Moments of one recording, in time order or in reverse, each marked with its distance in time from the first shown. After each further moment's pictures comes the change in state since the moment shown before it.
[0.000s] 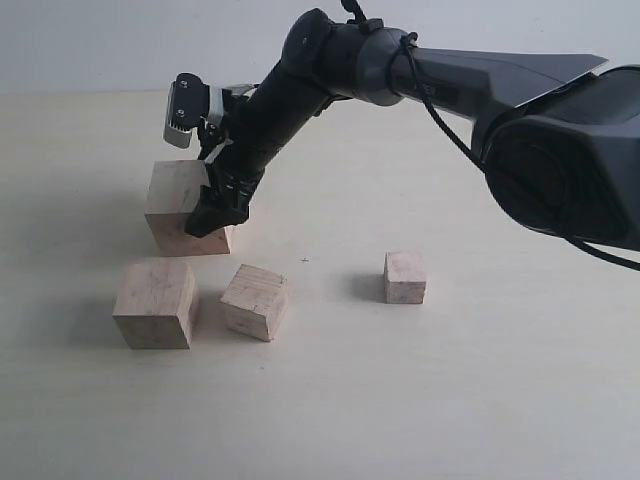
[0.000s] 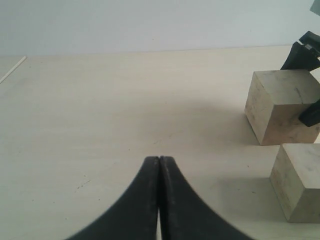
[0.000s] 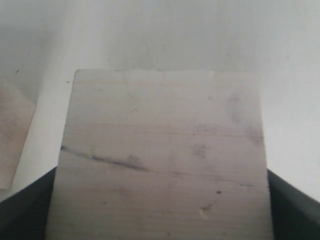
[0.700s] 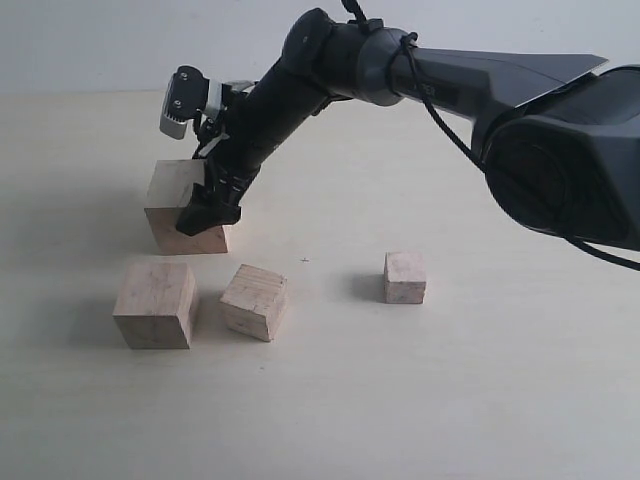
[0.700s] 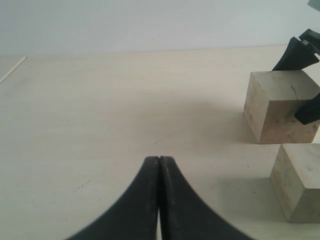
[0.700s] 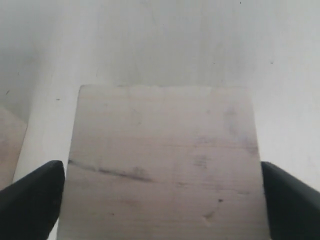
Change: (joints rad) left arm 0.000 0.000 0.000 0.000 0.000 0.000; right arm 0.000 0.000 0.000 0.030 -0.031 0.040
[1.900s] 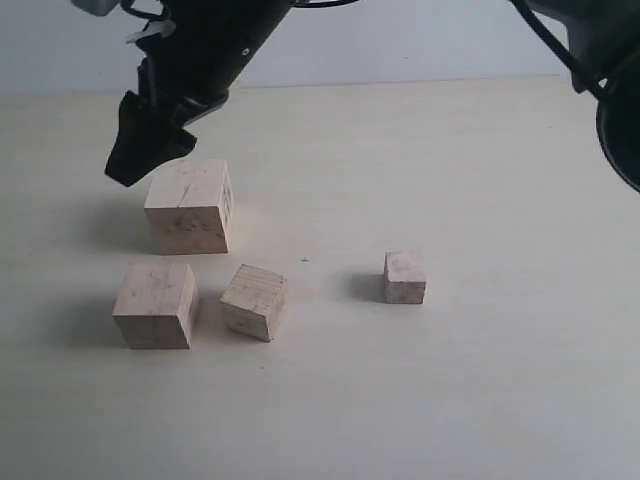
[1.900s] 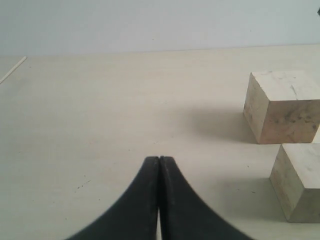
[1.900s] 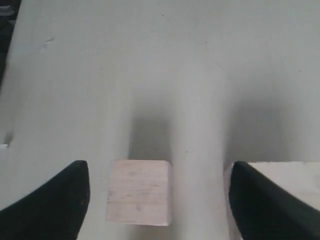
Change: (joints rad) left arm 0.000 0.000 0.000 0.000 0.000 0.000; right arm 0.093 -0.297 0.039 -0.059 0.243 0.357
